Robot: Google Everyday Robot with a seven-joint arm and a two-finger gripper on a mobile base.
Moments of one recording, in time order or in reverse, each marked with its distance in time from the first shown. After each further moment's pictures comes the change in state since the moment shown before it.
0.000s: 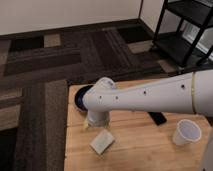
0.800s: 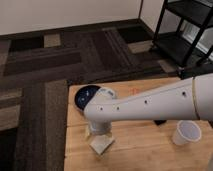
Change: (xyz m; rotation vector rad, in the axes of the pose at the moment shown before) arm 0.020 -0.002 0.018 0.022 -0.027 -0.069
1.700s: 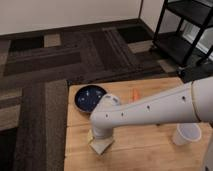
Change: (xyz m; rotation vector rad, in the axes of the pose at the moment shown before) arm 0.005 -0.009 0.025 -0.025 0.002 -0.013
